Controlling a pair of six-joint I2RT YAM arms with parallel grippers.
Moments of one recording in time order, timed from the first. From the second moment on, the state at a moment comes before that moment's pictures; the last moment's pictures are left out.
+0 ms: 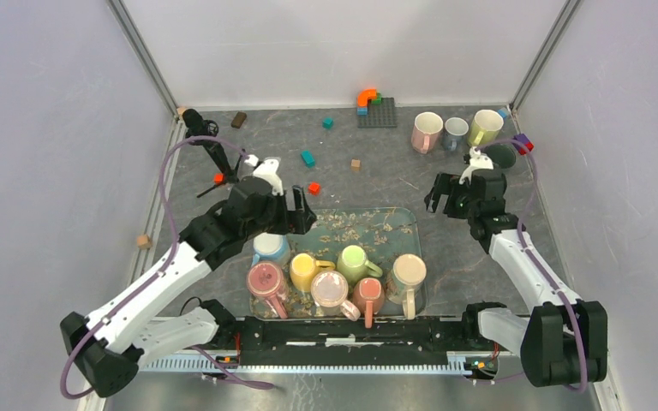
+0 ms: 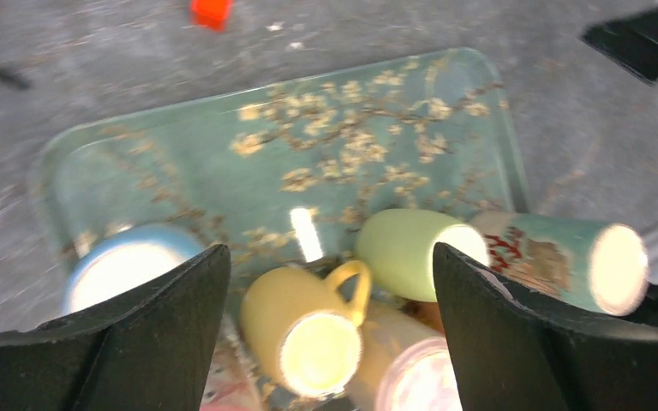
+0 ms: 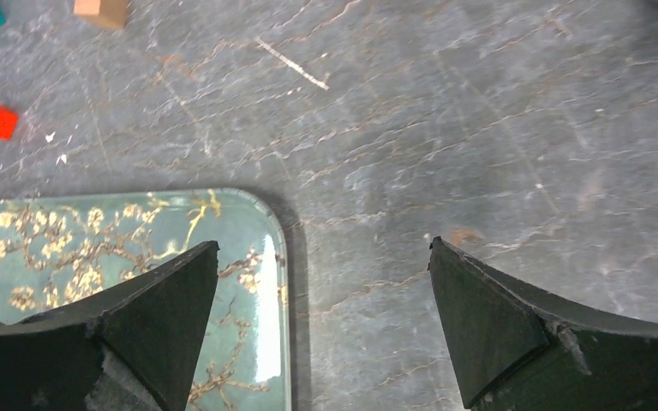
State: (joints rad) left arm -0.70 0.99 0.94 -0.54 -0.05 -0.53; right arm 0.06 1.10 0.65 -0.17 -0.08 0.26
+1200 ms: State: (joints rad) left arm -0.66 1.14 0.79 -0.71 -0.25 -0.73; right arm 0.12 1.10 0.57 -0.06 -0.23 0.27
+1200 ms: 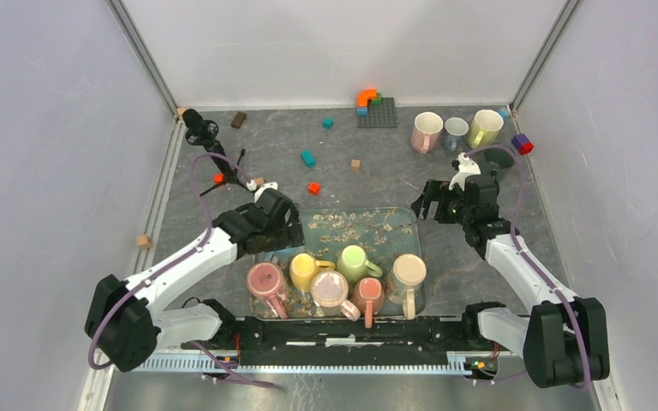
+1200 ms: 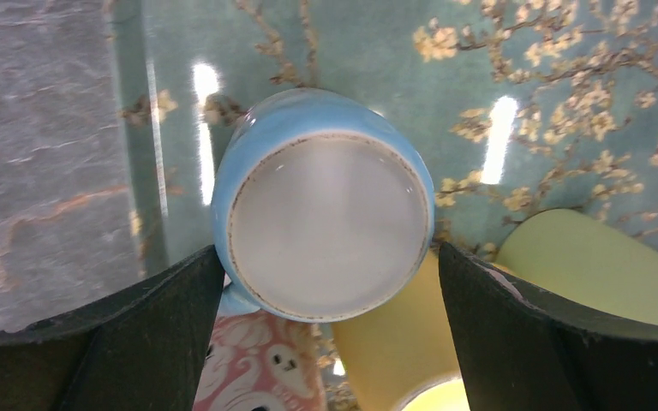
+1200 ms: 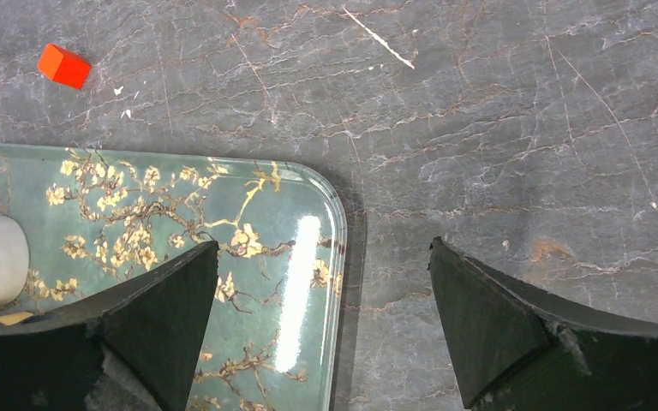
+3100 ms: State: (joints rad) left arm -0.66 1.39 0.98 -0.63 0.12 -0.28; right arm 0.12 1.10 0.56 -0.06 -0.23 0.27
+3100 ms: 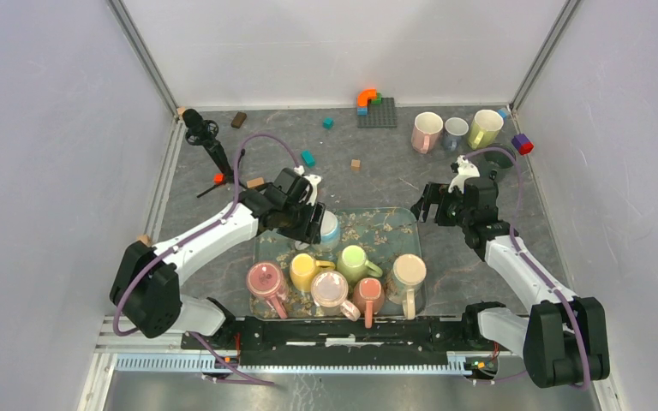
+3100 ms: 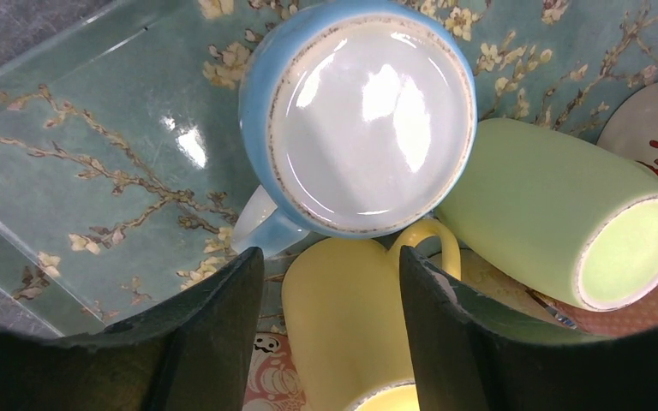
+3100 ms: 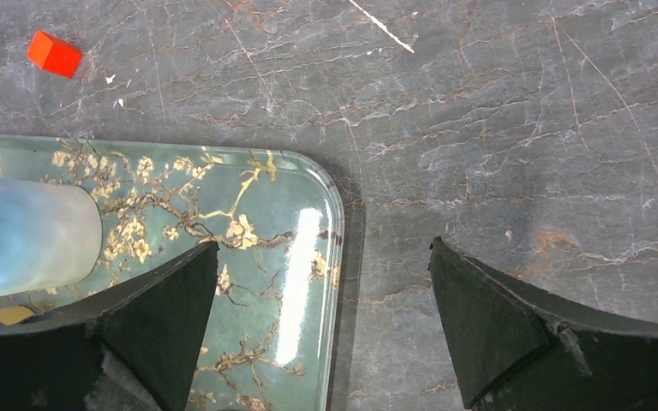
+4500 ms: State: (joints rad) left arm -0.75 1.60 1.08 -0.59 0.07 -0.16; right arm 0.12 1.10 0.53 -0.06 -0.23 0.27
